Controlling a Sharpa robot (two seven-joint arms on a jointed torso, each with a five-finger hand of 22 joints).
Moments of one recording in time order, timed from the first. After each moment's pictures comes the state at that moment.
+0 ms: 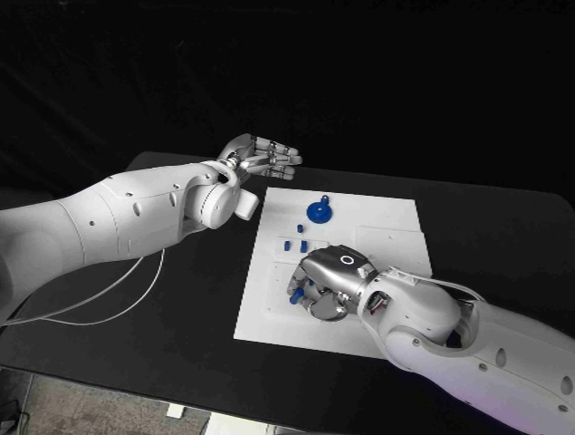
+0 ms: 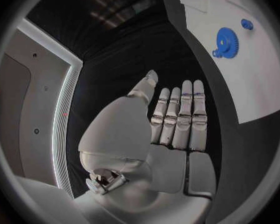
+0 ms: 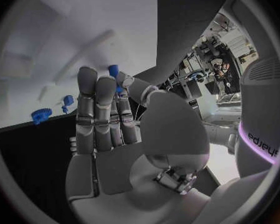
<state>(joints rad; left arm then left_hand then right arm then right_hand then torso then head) 1.37 -0.62 -0.14 1.10 -0.17 -0.25 0.29 1.38 -0.02 0.10 -0.08 0.10 1.05 0.14 0.07 0.06 1.05 0.15 0.06 0.06 1.15 0.13 0.06 0.13 0.07 1.05 0.10 0.08 0.12 0.92 -0.62 0.14 1.68 -1.91 -0.17 -0.18 1.33 -0.14 0.68 -0.20 0.04 1.27 0.08 0.06 0.07 1.32 0.06 0.06 0.06 1.44 -0.06 0.84 0.59 0.11 1.47 -0.08 0.40 1.05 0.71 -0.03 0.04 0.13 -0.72</state>
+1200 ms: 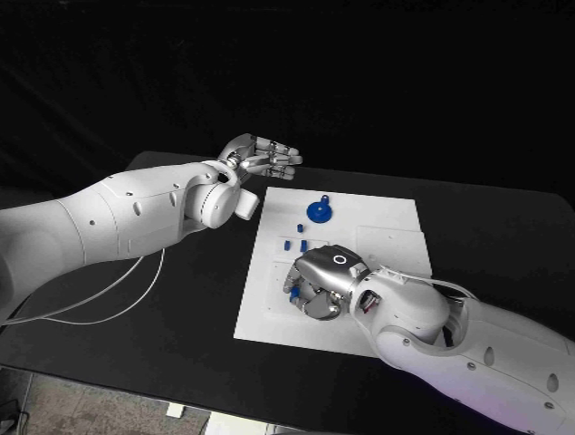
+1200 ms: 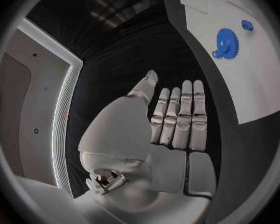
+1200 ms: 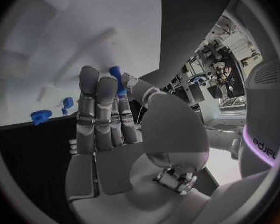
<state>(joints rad) 1.37 -0.62 -0.14 1.10 -0.17 -0.24 0.29 1.38 -0.03 0.10 -0.07 0.10 1.05 0.14 0.07 0.06 1.05 0.15 0.06 0.06 1.15 0.13 0.06 0.13 0.07 1.05 0.10 0.08 0.12 0.93 -0.58 0.13 1.67 -1.94 -0.14 -0.22 1.28 -0.15 0.57 -0.17 0.08 1.21 0.09 0.06 0.07 1.29 0.04 0.06 0.06 1.44 -0.05 0.84 0.58 0.12 1.47 -0.08 0.36 1.04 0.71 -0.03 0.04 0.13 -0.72</state>
